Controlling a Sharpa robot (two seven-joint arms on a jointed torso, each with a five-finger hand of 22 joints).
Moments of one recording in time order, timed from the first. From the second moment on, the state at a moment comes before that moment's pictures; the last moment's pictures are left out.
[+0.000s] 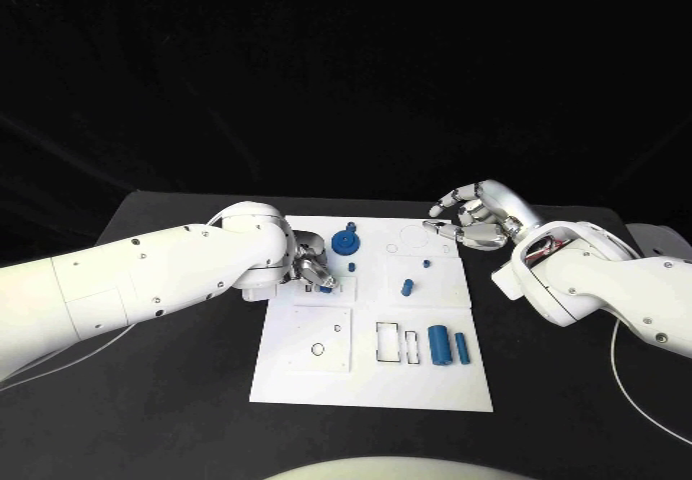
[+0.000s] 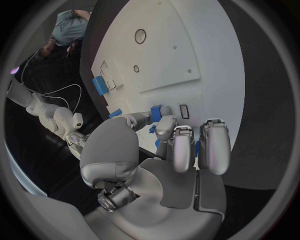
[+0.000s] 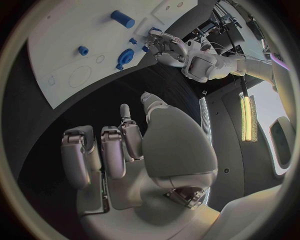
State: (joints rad) left arm 1.28 -0.63 -0.07 1.42 -1.14 0.25 -0.55; left_hand 0.99 -0.14 0.78 0.13 0.23 0.83 0.03 0.88 0.88 1.30 -0.05 1.25 1.06 1.47 -0.11 1.56 1.31 0.05 1.47 -0.01 1.44 1.31; right arm 1.27 -0.95 -0.13 1.65 -0.98 -0.60 -0.01; right_hand 1.32 -0.14 0.17 0.29 0.30 0.86 0.14 0.36 0.43 1.42 0.06 1.36 1.31 1.47 0.00 1.55 1.31 0.01 1.47 0.10 1.57 1.31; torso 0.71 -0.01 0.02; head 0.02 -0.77
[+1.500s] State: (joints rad) left arm 1.28 -0.64 -0.05 1.44 -1.17 0.20 -0.56; left_hand 1.00 -0.14 0.75 0.10 0.18 0.83 0.03 0.88 0.88 1.31 -0.05 1.25 1.06 1.47 -0.11 1.56 1.31 0.05 1.47 -0.01 1.44 1.31; right arm 1.27 -0.96 -0.13 1.65 -0.99 -0.60 -0.01; right_hand 1.31 -0.14 0.17 0.29 0.30 0.86 0.14 0.36 0.43 1.42 0.06 1.36 1.31 1.47 0.00 1.55 1.31 0.01 1.47 0.10 1.57 1.31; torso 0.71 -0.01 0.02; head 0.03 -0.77
